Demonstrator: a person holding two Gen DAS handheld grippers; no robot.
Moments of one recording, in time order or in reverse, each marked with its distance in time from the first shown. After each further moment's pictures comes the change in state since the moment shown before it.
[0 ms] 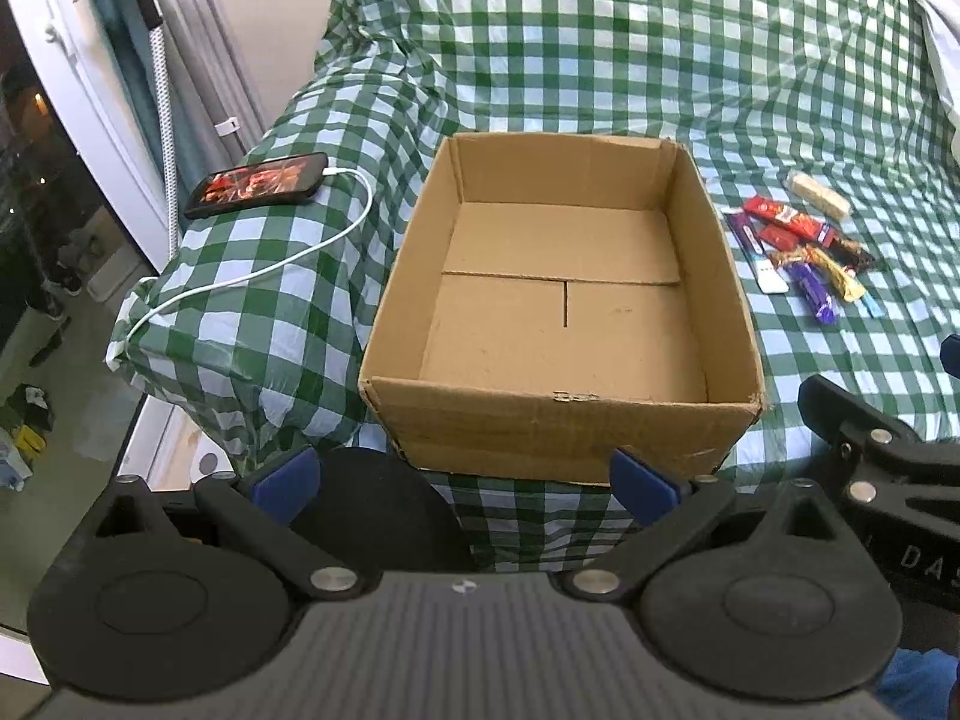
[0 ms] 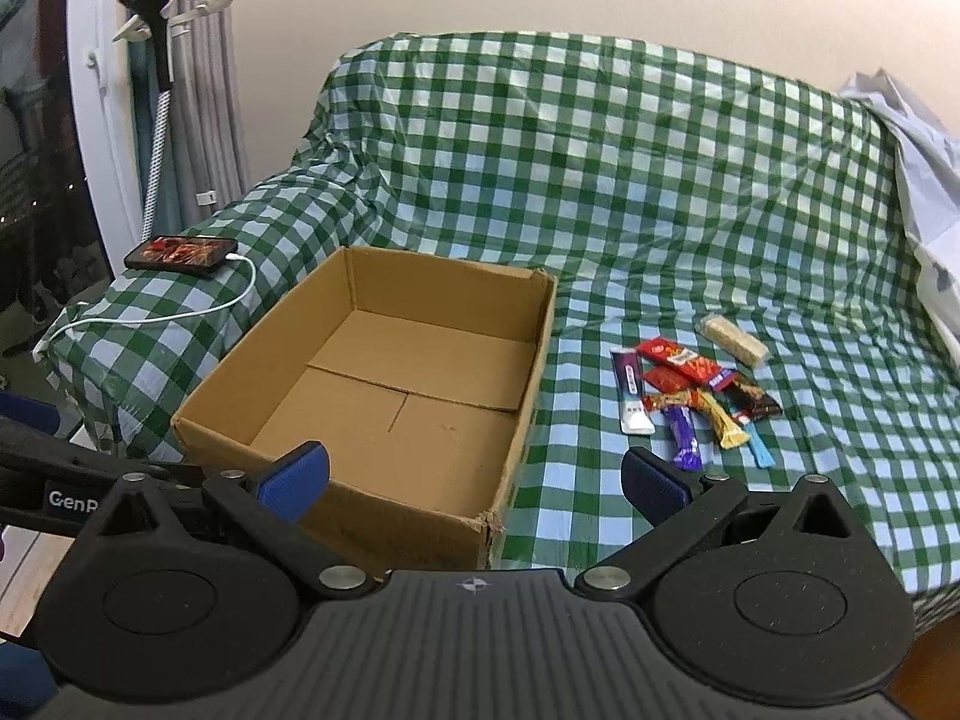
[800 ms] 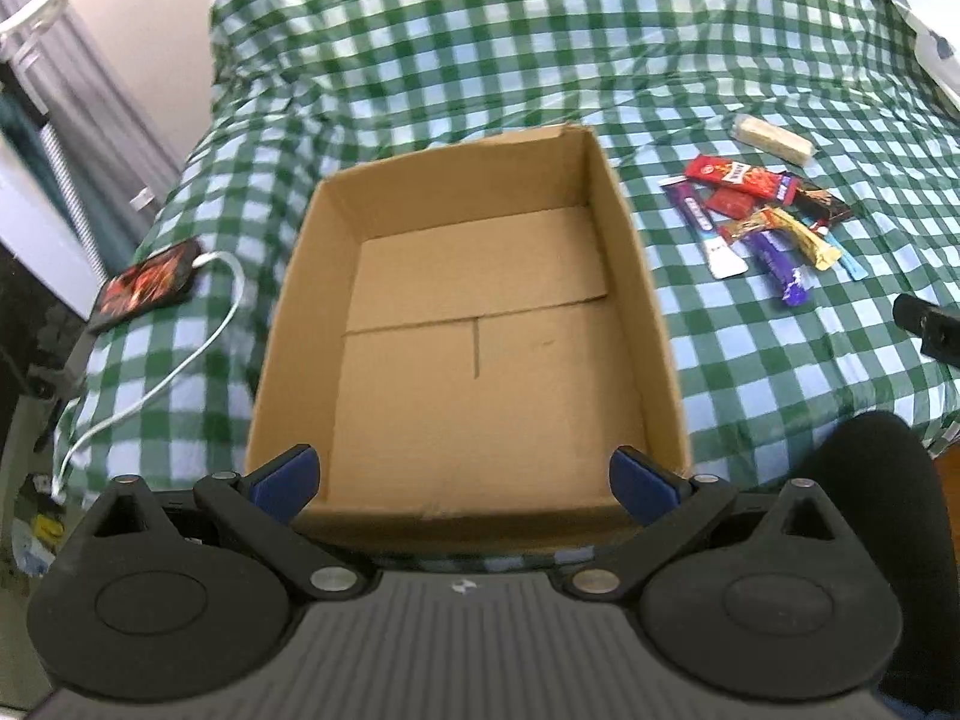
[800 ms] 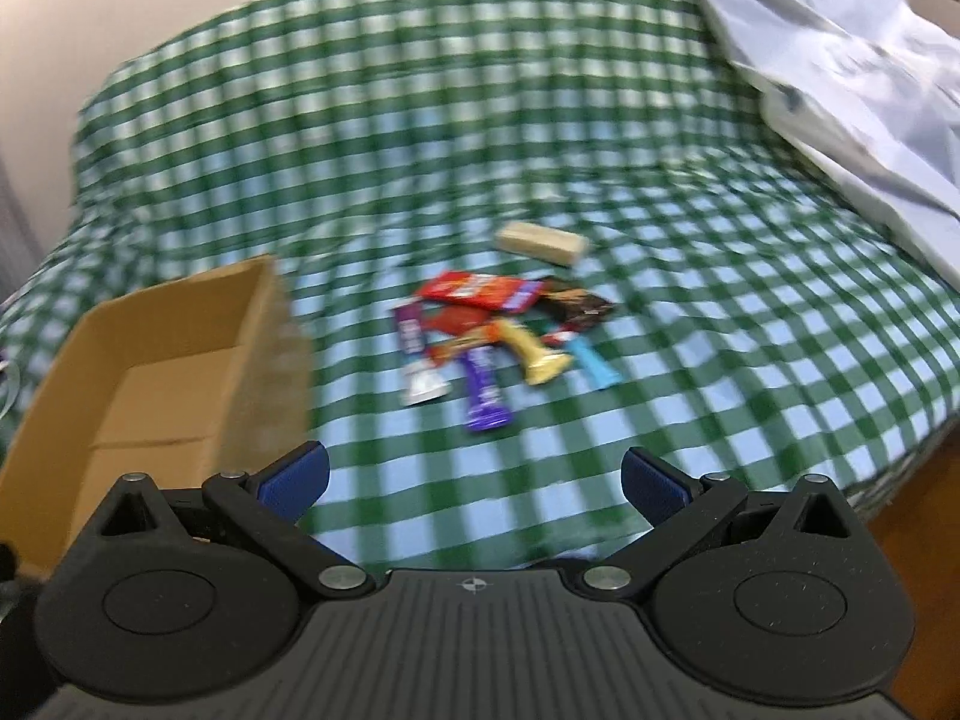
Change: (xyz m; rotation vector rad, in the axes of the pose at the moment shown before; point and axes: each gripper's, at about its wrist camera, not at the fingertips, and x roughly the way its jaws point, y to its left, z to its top) left arm 0.050 -0.106 0.070 0.200 0.033 0.001; right arm 0.081 -0.182 -0.023 0.363 0.071 -0.244
